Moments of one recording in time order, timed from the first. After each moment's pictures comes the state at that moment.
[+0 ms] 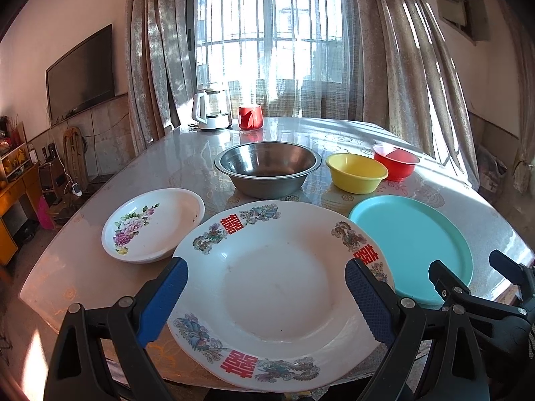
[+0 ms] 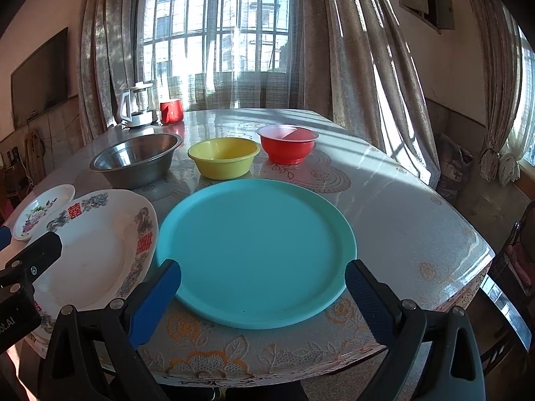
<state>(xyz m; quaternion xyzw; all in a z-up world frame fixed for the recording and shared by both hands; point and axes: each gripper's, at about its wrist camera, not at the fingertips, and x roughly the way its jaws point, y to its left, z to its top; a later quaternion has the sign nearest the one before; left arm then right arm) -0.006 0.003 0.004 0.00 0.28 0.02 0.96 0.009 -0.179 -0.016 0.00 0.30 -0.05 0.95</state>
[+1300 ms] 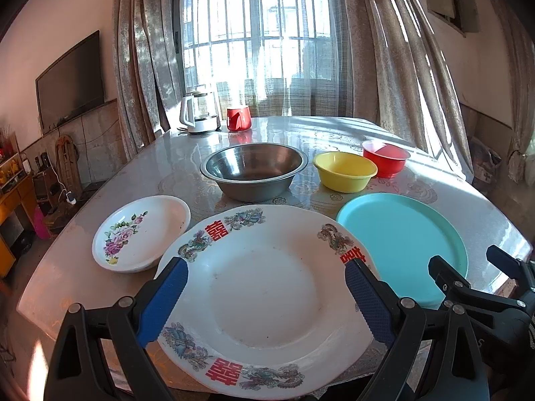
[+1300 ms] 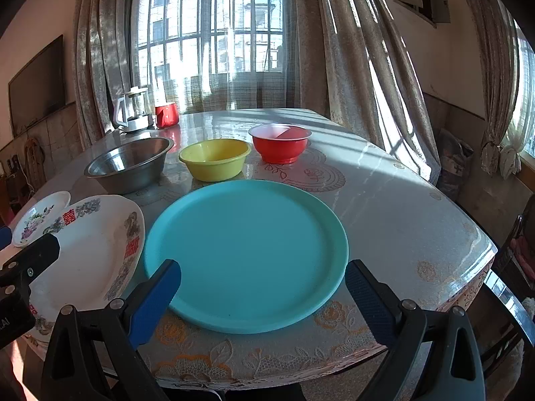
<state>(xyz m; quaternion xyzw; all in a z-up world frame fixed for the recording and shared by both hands) 0.001 -0.011 0.005 0.02 0.29 0.00 0.96 0.012 -0.193 -0.018 0.01 0.29 -0.05 0.95</state>
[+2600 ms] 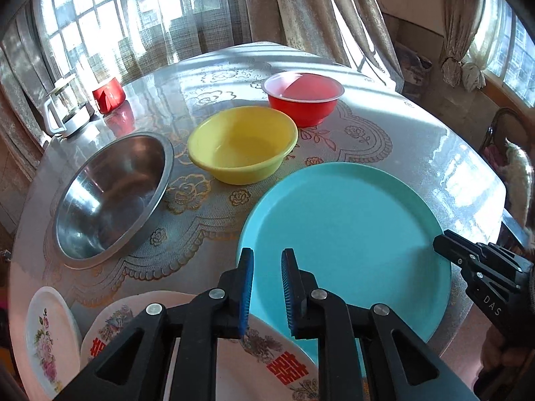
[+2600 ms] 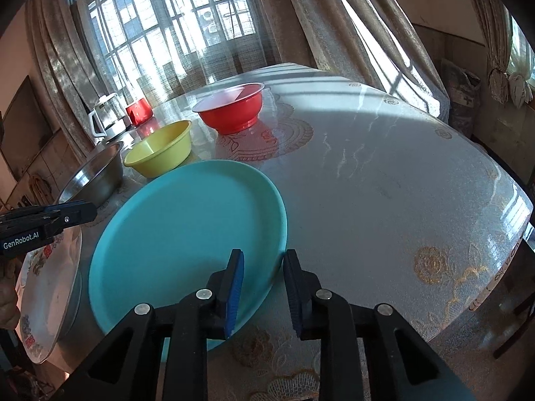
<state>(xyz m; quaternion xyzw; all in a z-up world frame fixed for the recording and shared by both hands) 0.149 -0.107 -0.005 0.13 0.45 -0.20 0.86 0.057 -0.292 -0.048 0.15 0.37 -0.02 0.92</state>
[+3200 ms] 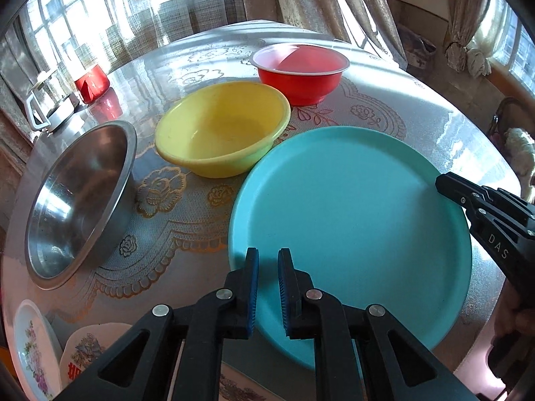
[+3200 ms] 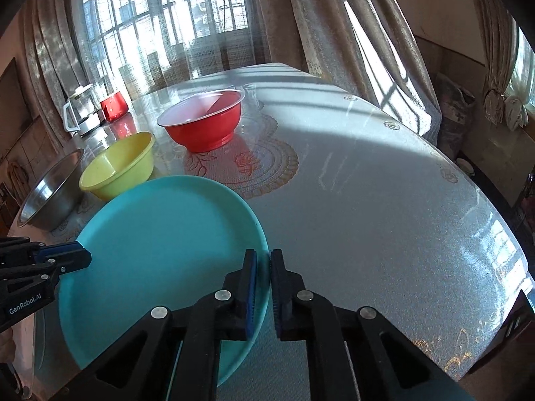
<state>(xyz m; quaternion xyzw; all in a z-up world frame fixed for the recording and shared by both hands) 0.174 -0.130 -0.032 0.15 0.47 -0.19 0.85 0.118 -0.305 -0.040 0.08 0.39 -0.07 0.92</state>
